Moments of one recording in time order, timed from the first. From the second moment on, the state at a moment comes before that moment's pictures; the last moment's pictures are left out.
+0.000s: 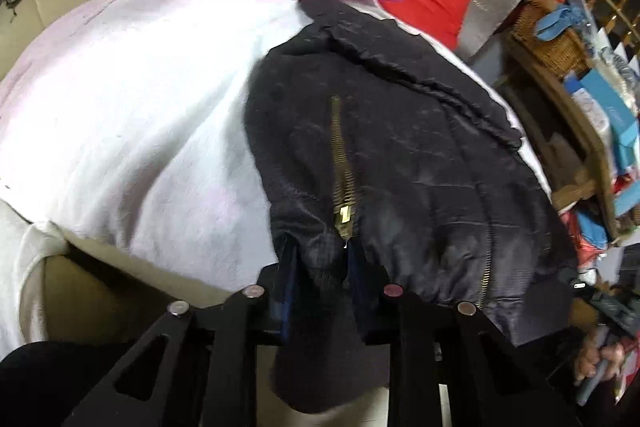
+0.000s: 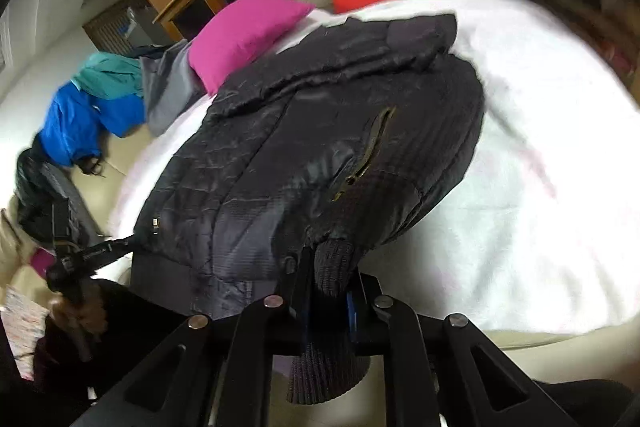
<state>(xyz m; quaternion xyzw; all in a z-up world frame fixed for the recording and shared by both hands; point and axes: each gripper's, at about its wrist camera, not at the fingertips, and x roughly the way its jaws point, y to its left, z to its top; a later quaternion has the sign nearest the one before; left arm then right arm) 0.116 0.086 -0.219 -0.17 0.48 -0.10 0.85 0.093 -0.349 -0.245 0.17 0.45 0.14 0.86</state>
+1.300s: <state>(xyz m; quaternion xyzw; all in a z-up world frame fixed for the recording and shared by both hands) 0.574 0.047 -0.146 -0.21 0.46 -0.10 0.86 0.529 -0.416 -0.174 0.30 0.32 0.03 0.90</state>
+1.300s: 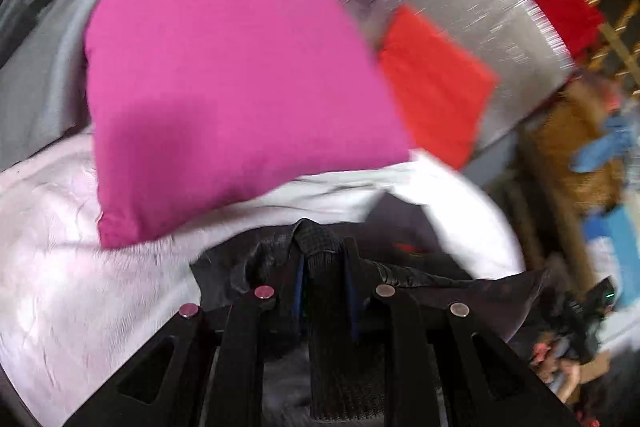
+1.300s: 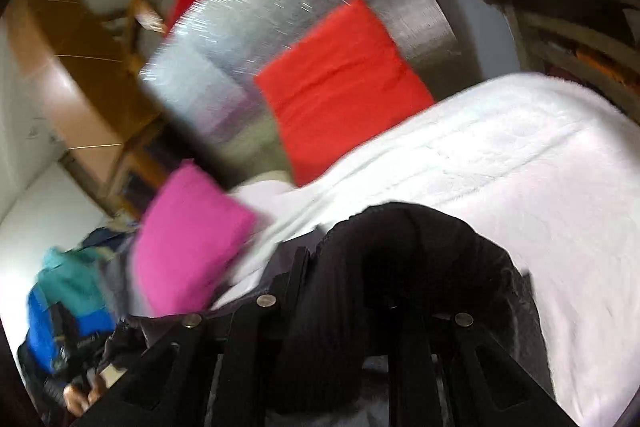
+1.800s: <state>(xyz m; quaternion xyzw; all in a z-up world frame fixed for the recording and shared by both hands) 0.606 0.070 -0.220 -0.34 0.44 -0.13 0.82 0.549 -0.490 -0.270 0.56 0.28 0.10 0.78</state>
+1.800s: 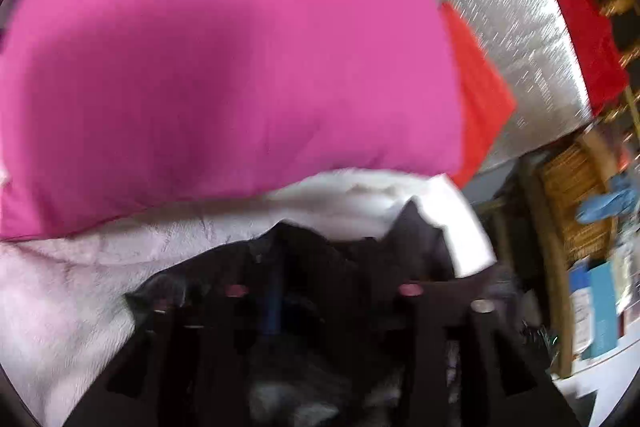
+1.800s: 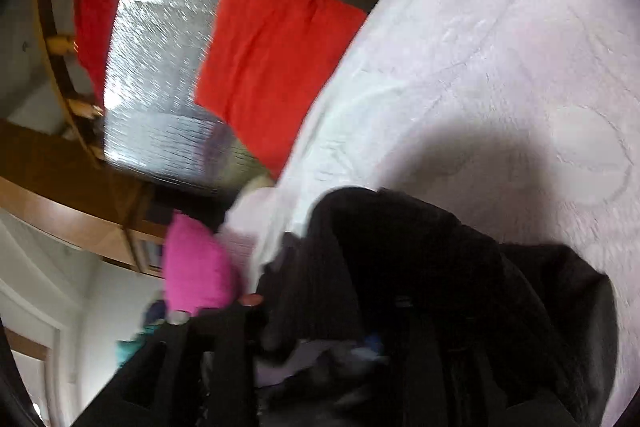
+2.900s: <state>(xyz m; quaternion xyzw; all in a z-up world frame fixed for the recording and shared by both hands) 0.411 0.099 -0.261 -0.51 0.36 0.04 0.78 0.364 -0.454 -0.300 0.52 0.31 -0.05 0.79</state>
